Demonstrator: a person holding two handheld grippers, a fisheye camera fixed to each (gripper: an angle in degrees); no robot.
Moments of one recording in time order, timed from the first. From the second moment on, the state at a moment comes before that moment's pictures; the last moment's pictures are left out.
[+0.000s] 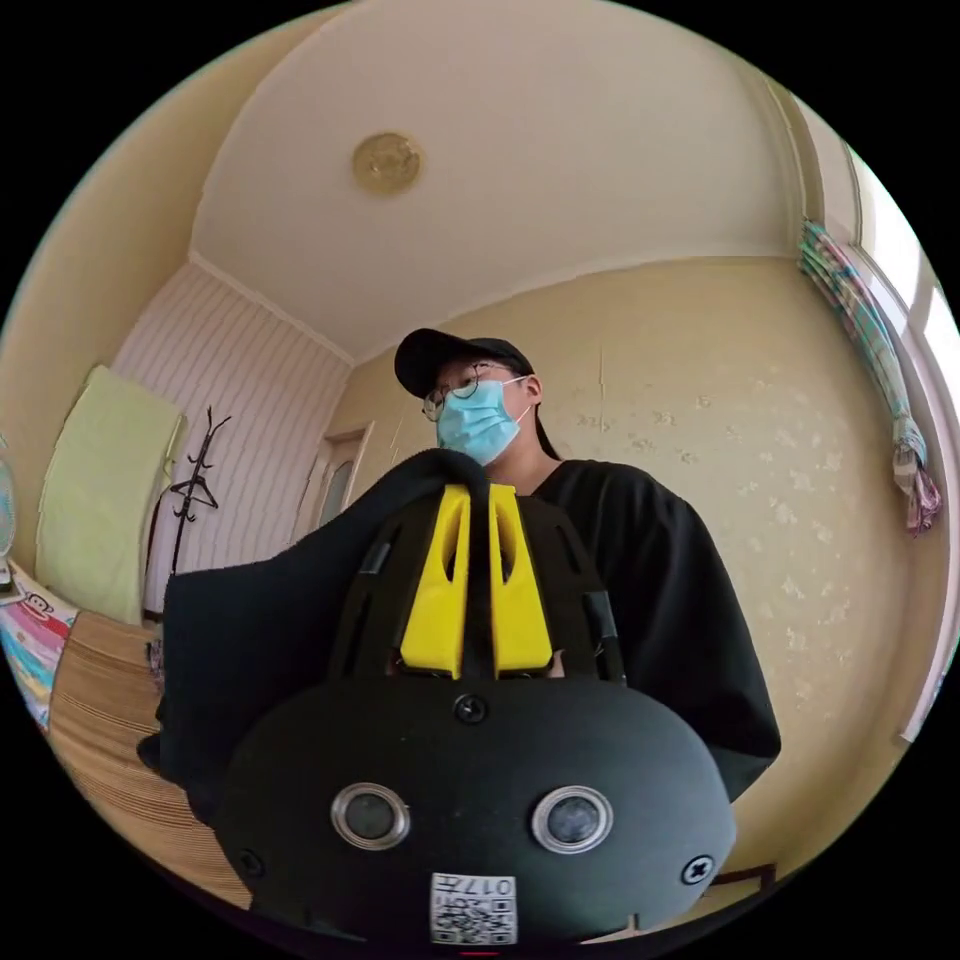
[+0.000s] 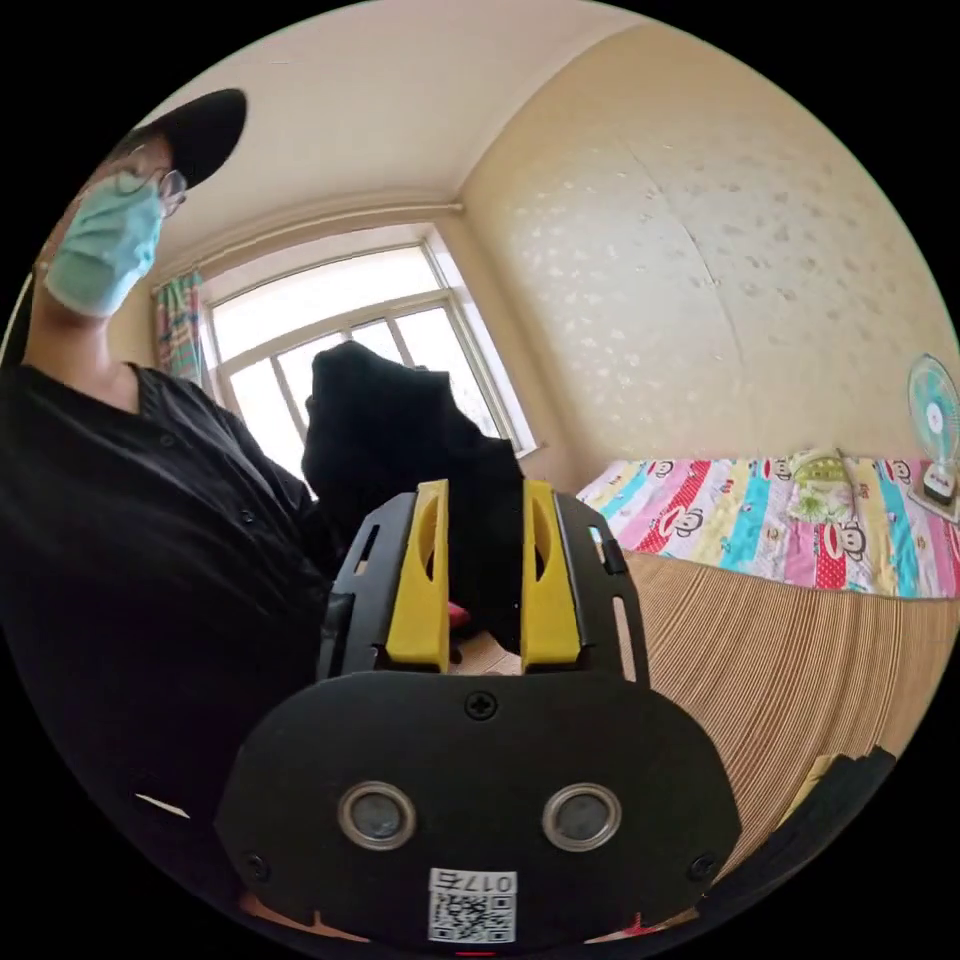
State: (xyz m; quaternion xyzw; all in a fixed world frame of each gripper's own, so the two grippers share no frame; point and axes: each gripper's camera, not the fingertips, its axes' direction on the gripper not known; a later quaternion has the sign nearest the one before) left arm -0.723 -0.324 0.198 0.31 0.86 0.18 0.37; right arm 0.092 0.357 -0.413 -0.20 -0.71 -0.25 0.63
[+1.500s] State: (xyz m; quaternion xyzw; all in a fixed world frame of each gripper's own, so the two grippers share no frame) left arm -0.701 -0.283 0.590 -0.41 0.28 -0.20 0.84; right arm -0.037 0.622 0.019 -0.62 -0.25 -0.41 0.62
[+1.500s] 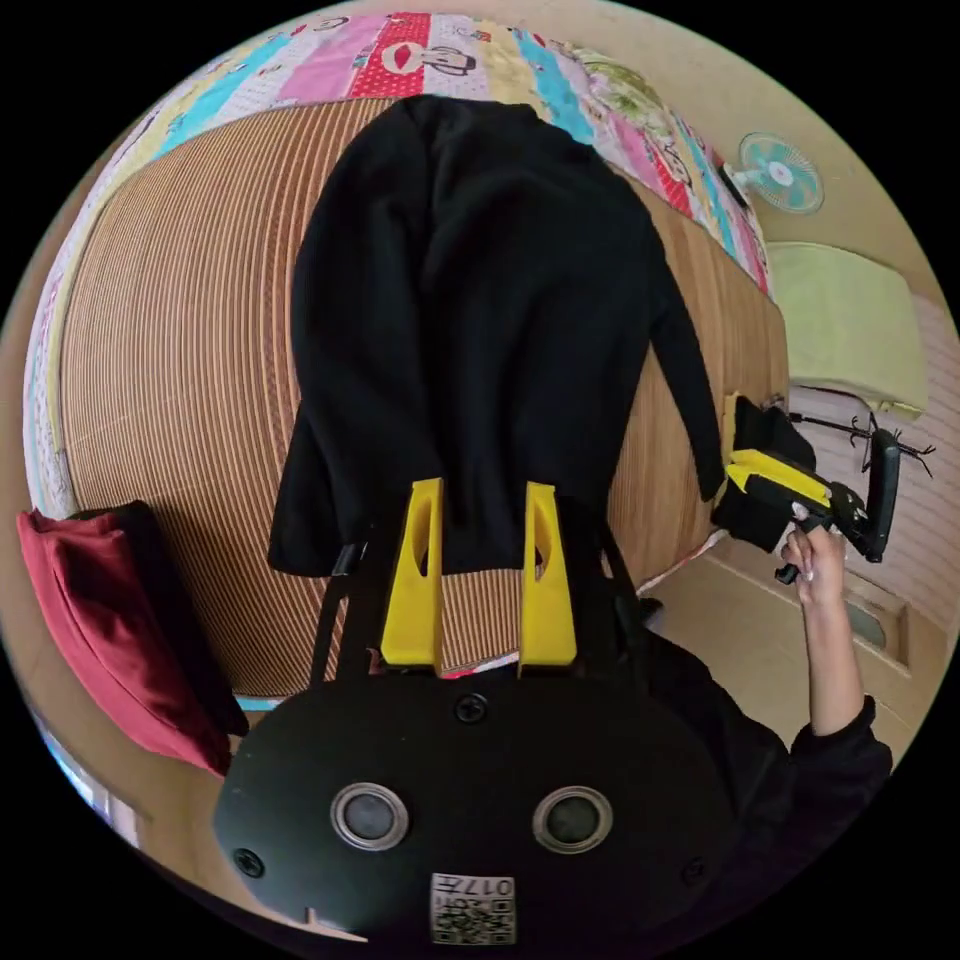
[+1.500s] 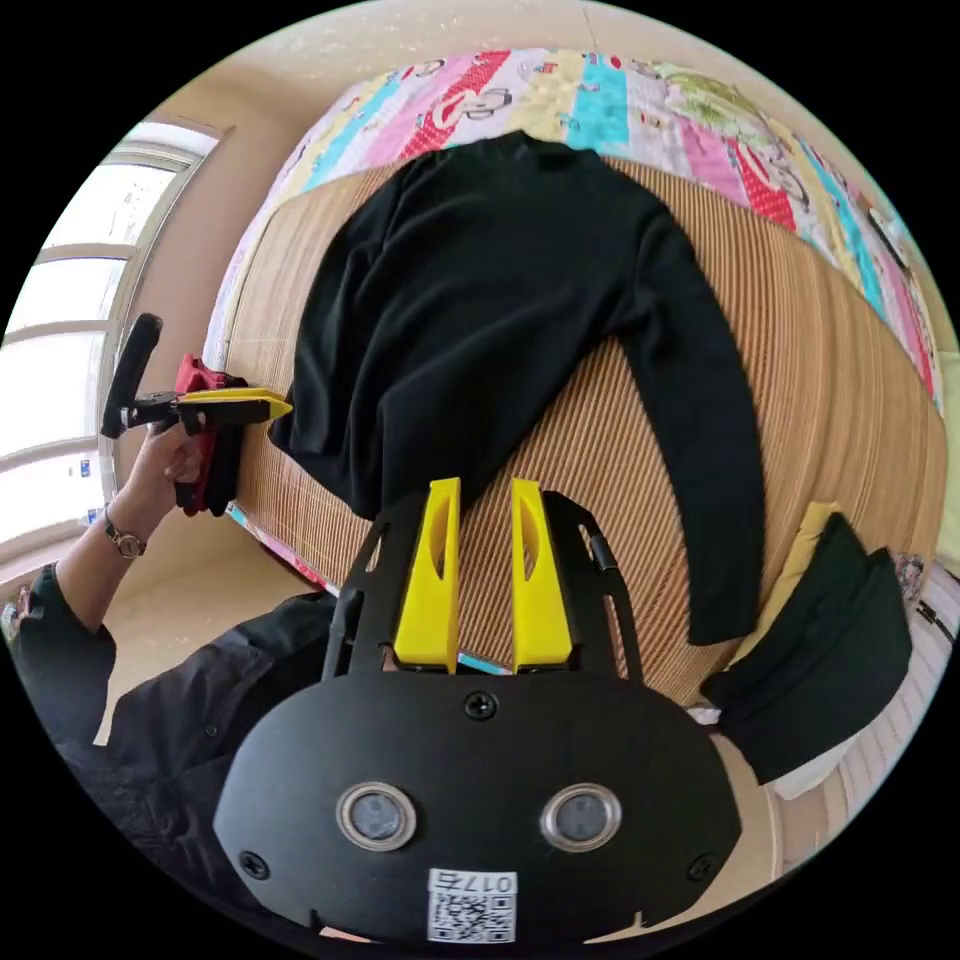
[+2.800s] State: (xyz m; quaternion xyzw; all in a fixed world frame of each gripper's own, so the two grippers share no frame) left arm -0.888 -0.161 0.348 -0.46 0.27 -0.17 0.83; right arm 0.308 0.566 0.097 -0.68 -0.15 -0.45 0.56
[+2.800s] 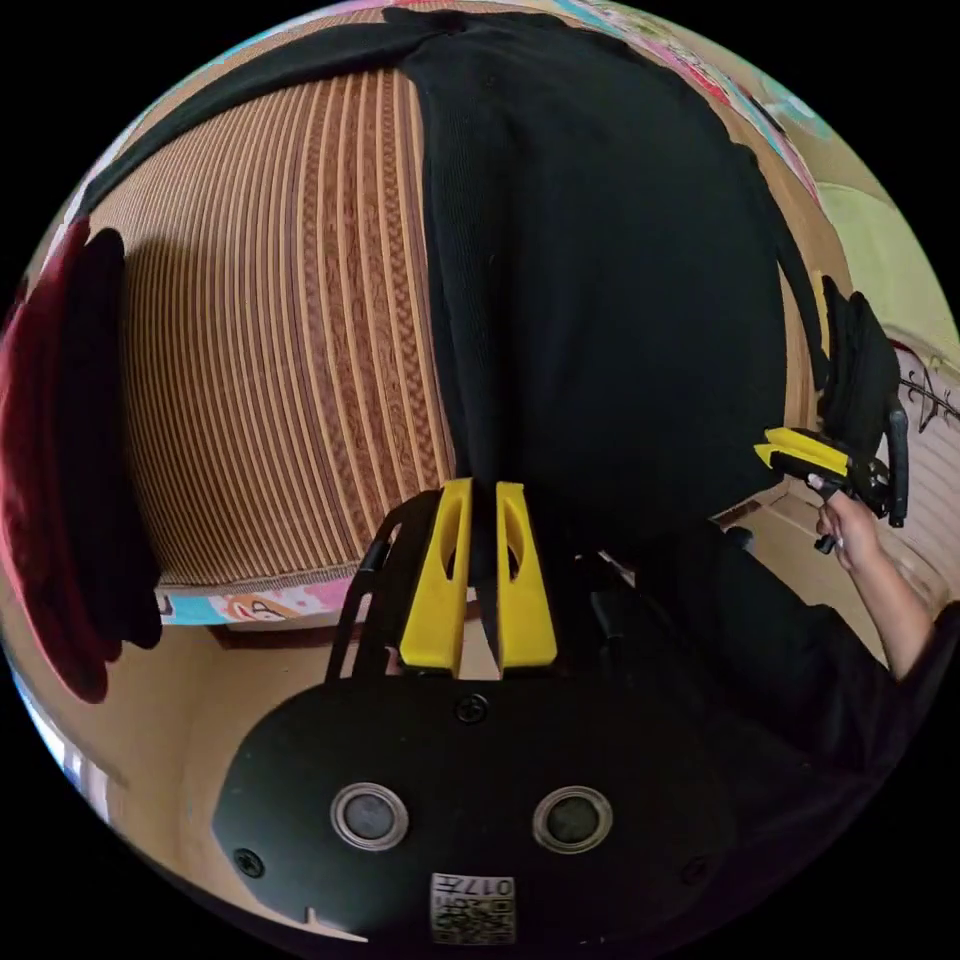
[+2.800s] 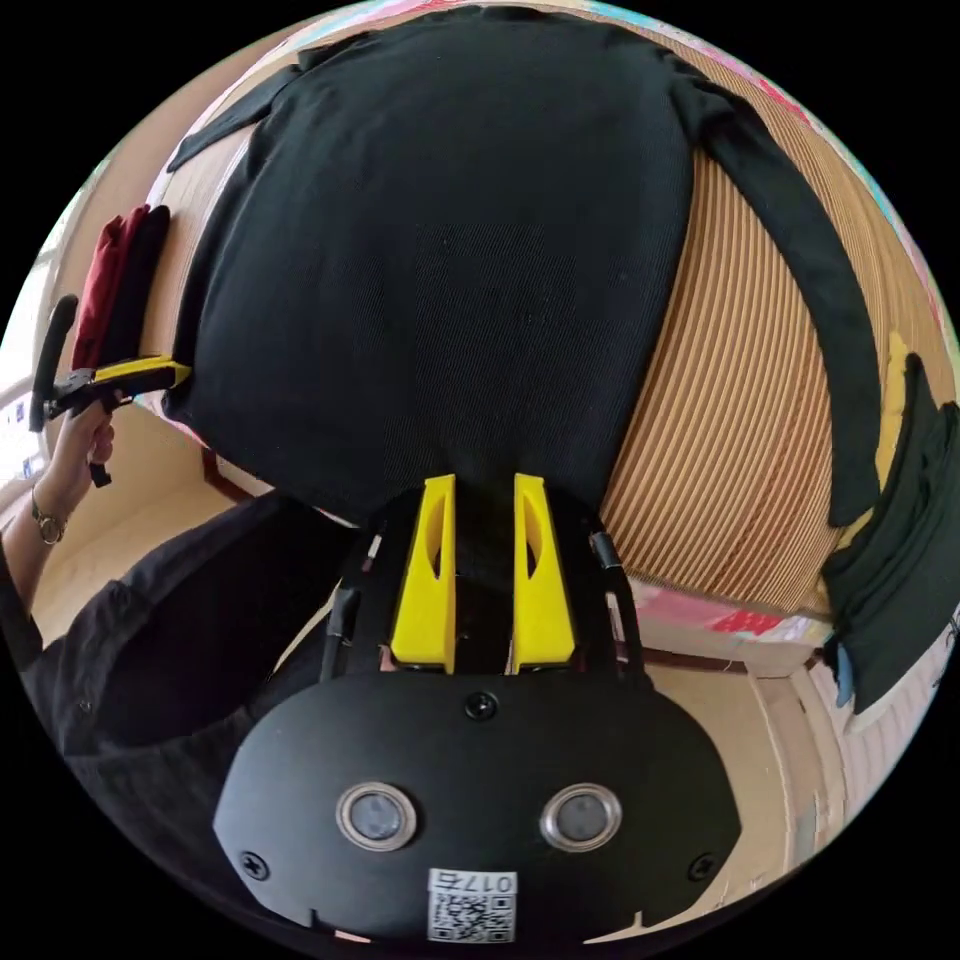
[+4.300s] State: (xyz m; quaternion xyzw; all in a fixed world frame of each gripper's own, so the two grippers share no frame) left arm -1.311 -0.220 0.205 -0.12 0.37 -0.55 0.73; right arm 0.148 0.644 0.074 -0.65 -0.36 -0.23 0.64
